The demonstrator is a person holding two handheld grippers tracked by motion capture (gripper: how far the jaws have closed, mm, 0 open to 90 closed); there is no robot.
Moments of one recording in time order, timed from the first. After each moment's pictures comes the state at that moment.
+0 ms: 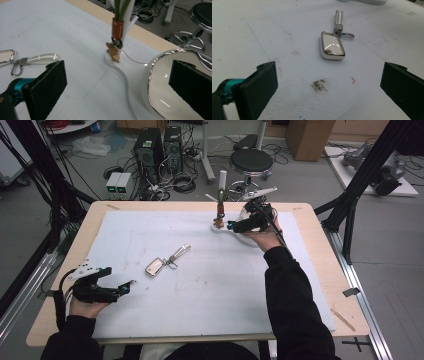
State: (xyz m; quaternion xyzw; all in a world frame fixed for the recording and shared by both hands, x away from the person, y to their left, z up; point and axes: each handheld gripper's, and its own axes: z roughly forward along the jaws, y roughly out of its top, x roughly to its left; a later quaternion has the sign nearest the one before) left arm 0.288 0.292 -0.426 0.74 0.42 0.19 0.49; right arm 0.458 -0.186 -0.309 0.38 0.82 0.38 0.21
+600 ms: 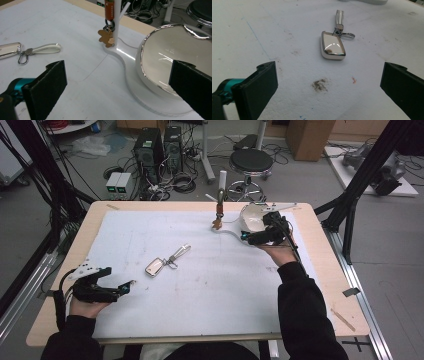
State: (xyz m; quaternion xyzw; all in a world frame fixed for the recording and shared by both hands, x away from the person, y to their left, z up) left arm 0.288 0.292 -0.426 0.74 0.42 0.19 0.49; right arm 0.424 -0.229 -0.327 0.40 0.80 0.41 0.20
